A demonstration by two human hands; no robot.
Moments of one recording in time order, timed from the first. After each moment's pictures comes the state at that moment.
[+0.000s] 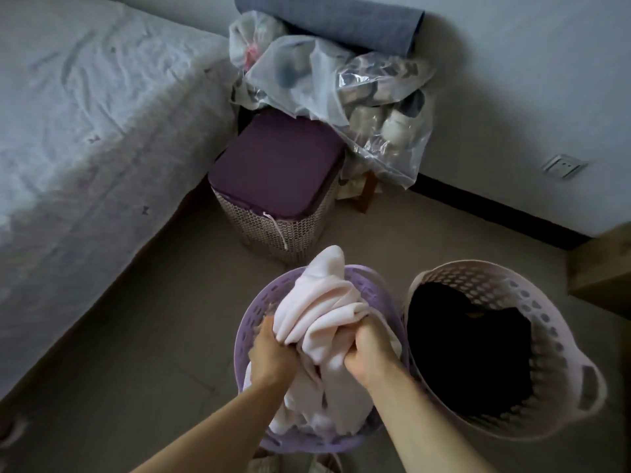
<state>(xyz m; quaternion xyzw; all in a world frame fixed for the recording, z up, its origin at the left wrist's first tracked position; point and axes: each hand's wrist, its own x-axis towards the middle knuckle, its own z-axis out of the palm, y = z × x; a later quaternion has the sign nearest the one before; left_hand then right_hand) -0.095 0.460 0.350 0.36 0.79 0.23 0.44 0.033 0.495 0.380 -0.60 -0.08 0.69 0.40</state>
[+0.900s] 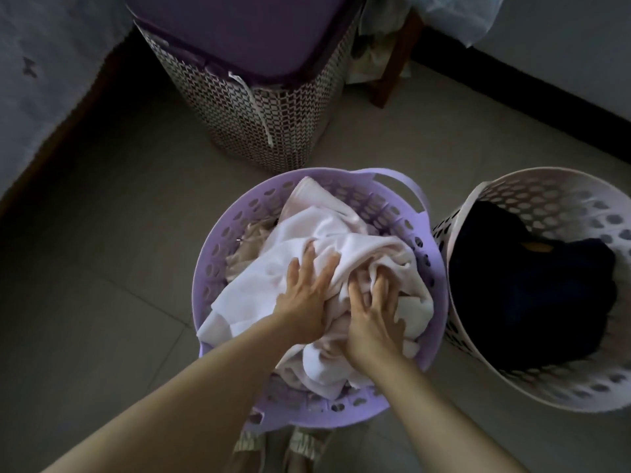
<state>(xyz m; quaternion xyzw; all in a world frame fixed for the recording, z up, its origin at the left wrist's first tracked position) -0.073 0.483 0.084 0.71 0.59 -0.11 0.38 0.051 0.459 0.142 -0.70 -0.59 0.37 -0.13</state>
